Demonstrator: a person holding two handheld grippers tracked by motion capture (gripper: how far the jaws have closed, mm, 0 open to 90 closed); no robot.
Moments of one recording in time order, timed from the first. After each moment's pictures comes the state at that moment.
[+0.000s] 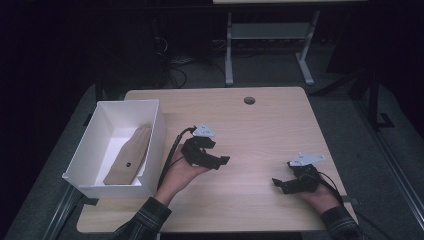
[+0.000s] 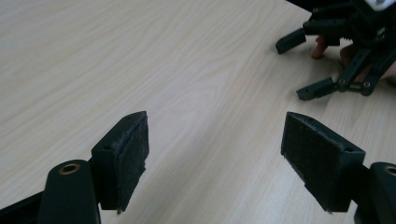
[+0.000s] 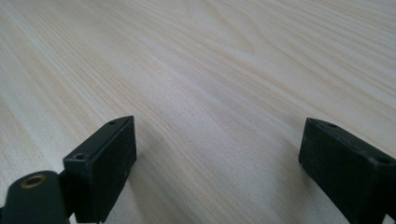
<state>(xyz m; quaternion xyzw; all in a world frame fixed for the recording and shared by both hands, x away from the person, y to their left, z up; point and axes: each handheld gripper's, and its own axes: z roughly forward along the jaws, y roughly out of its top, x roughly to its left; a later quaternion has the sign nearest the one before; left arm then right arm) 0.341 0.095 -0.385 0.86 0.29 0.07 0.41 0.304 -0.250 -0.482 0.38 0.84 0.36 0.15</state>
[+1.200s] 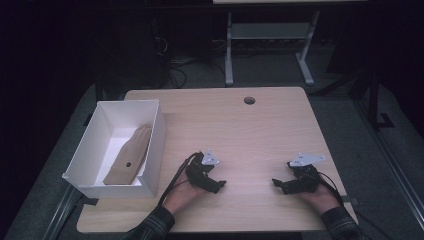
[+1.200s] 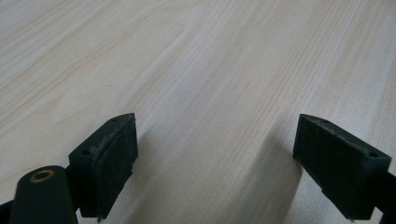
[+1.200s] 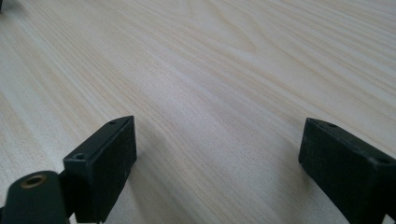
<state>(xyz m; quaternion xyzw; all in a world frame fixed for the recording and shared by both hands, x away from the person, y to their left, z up) 0.326 0.094 -0.470 0.90 0.27 0.10 0.33 0.303 -0.249 -0.482 0.38 0.84 0.36 0.14</state>
